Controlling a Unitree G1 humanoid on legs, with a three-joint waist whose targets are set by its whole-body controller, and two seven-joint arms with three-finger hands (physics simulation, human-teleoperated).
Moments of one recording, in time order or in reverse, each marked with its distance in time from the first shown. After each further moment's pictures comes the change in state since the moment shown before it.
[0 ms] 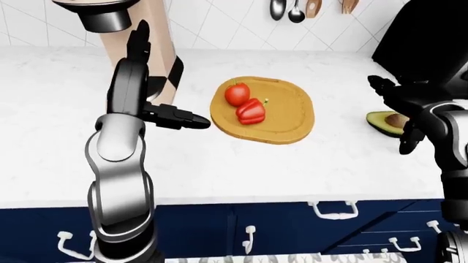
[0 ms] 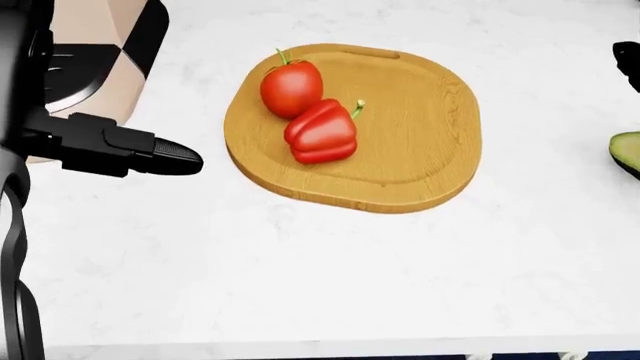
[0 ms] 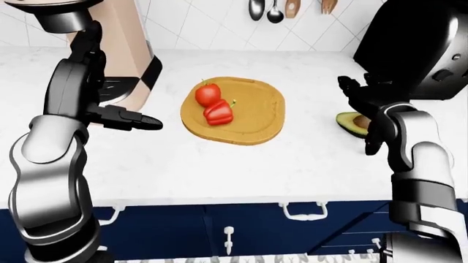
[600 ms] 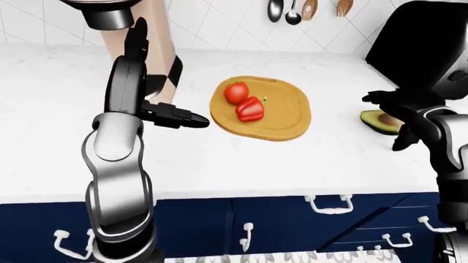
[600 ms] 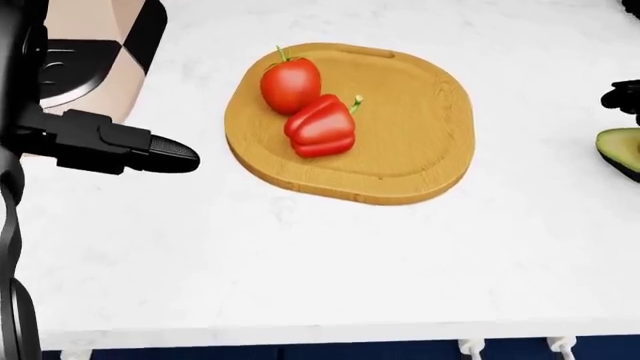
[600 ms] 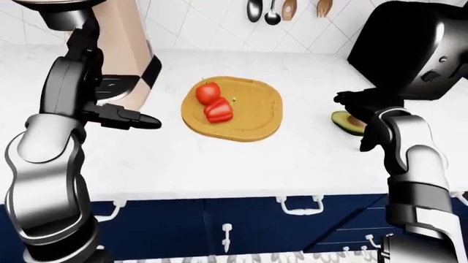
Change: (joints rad) left arm -0.009 0.005 0.002 -0.008 0.014 0.009 -0.013; right arm 0.018 0.015 0.003 0.004 -0.025 -0.011 -0.009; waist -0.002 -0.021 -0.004
